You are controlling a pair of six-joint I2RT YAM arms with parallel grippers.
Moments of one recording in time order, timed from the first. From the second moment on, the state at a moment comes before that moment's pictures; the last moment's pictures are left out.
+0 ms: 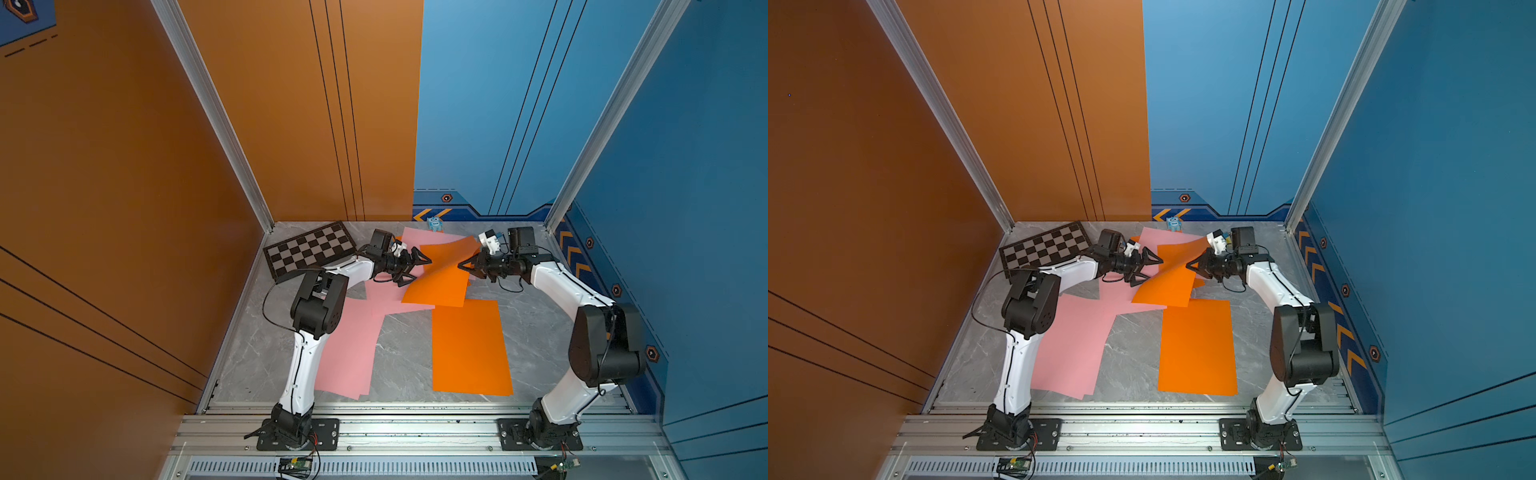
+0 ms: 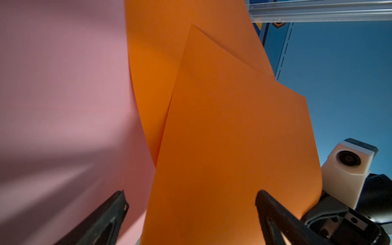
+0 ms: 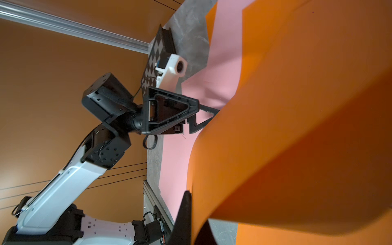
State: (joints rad) left arm -0.39 2.29 1.65 -0.03 0.88 -1.05; right arm 0.08 1.67 1.24 -0.37 -0.88 0.55
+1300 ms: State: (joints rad) left arm -0.37 2.29 1.51 0.60 1.05 -1.53; right arm -0.01 1.69 1.24 -0.39 -0.87 0.44
